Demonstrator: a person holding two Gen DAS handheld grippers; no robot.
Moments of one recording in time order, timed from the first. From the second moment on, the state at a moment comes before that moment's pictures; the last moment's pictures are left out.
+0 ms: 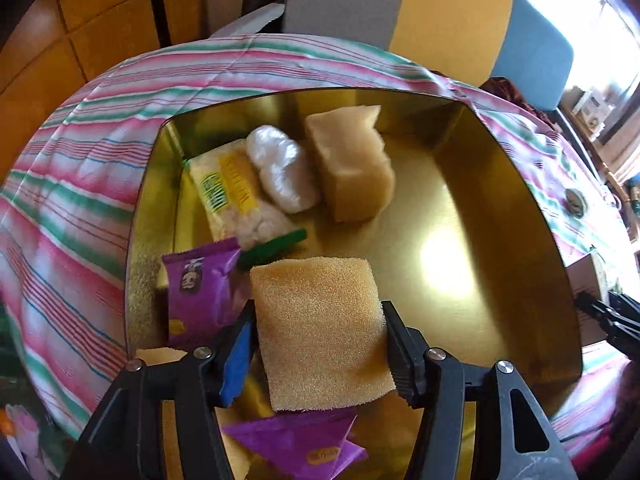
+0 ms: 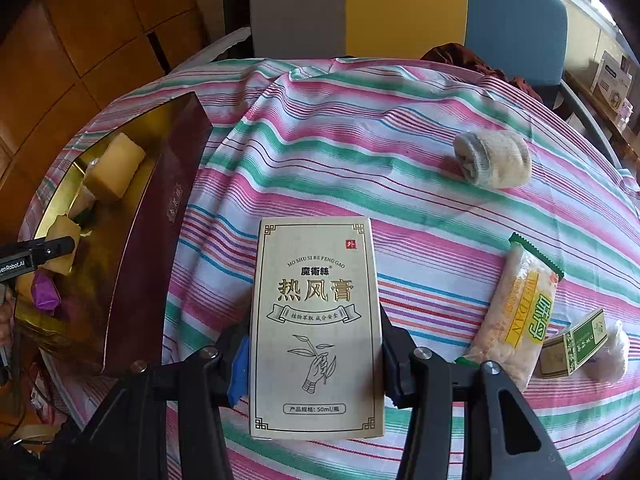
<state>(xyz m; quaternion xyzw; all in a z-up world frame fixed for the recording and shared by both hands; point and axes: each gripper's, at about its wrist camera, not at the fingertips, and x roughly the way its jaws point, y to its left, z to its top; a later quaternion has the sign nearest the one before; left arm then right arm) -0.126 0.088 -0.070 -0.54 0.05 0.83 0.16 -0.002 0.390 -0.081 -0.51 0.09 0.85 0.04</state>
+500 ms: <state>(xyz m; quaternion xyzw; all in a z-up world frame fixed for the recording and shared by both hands) -0.096 0.057 -0.035 -0.48 0.01 0.86 0.15 0.001 0.396 -0.074 -0.51 0.11 0.85 0.05</state>
